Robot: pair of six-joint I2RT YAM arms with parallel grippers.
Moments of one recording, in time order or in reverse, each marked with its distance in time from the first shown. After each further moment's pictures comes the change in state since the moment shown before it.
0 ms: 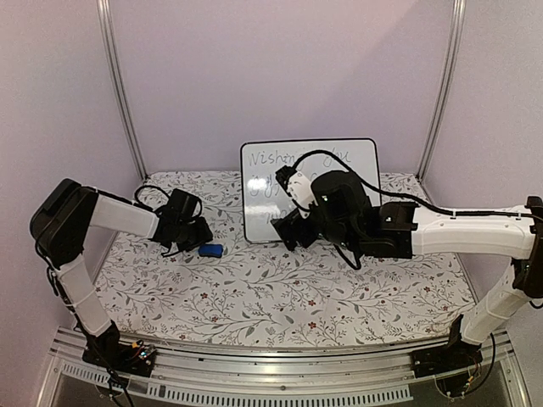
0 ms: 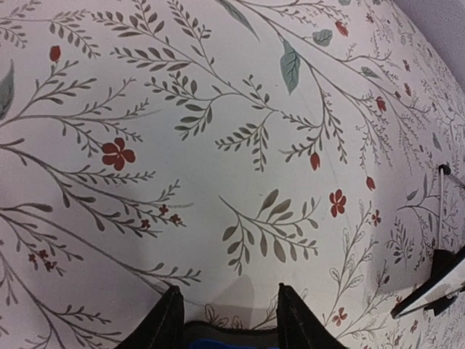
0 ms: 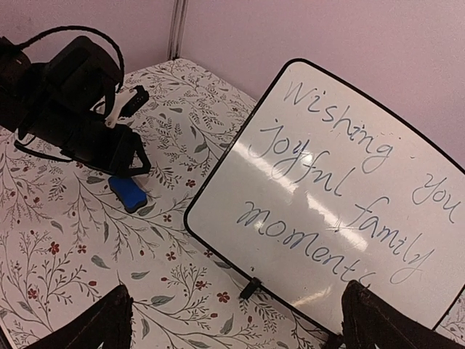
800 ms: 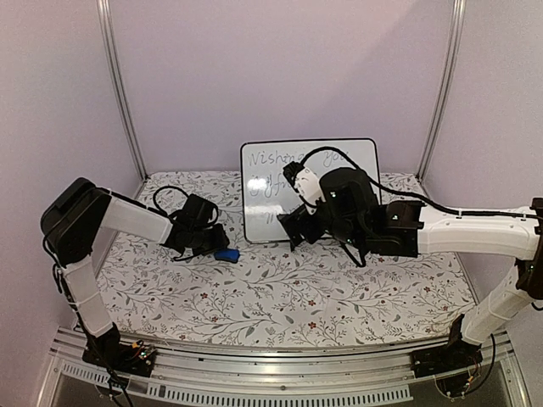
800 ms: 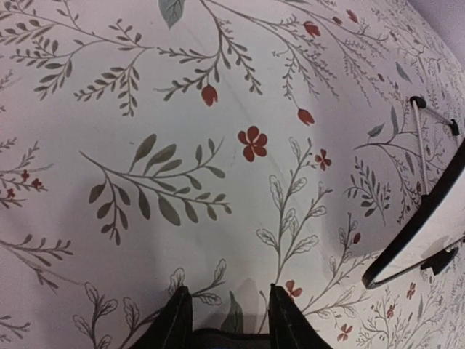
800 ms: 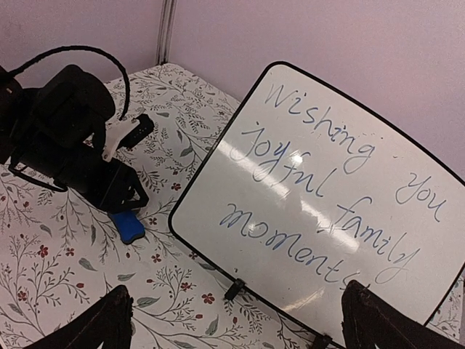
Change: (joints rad) left arm -0.111 0.056 0.025 0.042 0.035 0.052; right arm -0.027 -0.034 -0.025 0.017 0.008 -0.019
